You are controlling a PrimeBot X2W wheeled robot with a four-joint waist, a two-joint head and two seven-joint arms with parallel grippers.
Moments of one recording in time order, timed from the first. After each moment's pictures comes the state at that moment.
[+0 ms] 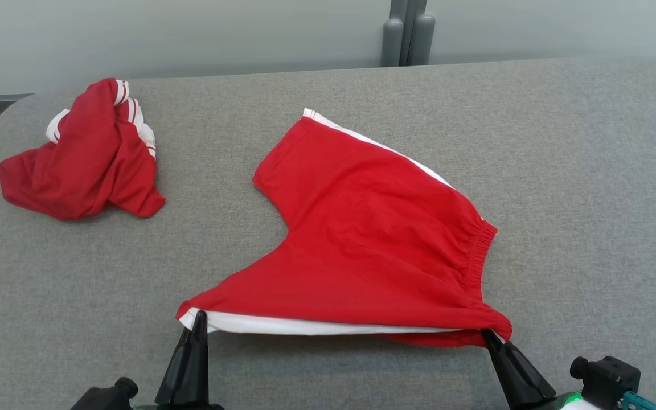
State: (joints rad) left arm 0.20 0.08 -0.20 -0.04 -0.54 -0.10 -0.25; right arm 0.19 -0.23 0.30 -0.03 0.55 0.13 -0.22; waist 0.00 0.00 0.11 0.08
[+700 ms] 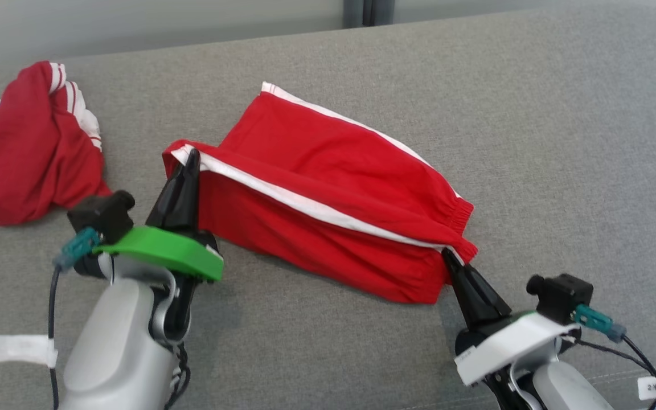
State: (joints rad) left arm -0.40 0.12 -0.26 0.38 -0.56 -0.13 -0.22; right arm -0.08 -0.17 0.35 0.13 0.57 0.13 -0.21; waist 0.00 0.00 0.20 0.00
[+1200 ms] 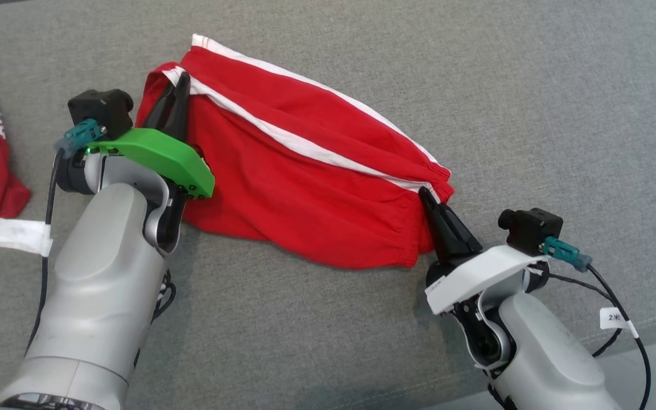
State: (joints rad) left arm -0.84 0.13 -0.37 0.84 -0.57 -0.13 -0.22; right arm -0.37 -0.06 0.36 0.40 0.62 0.13 -0.24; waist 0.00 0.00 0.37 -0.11
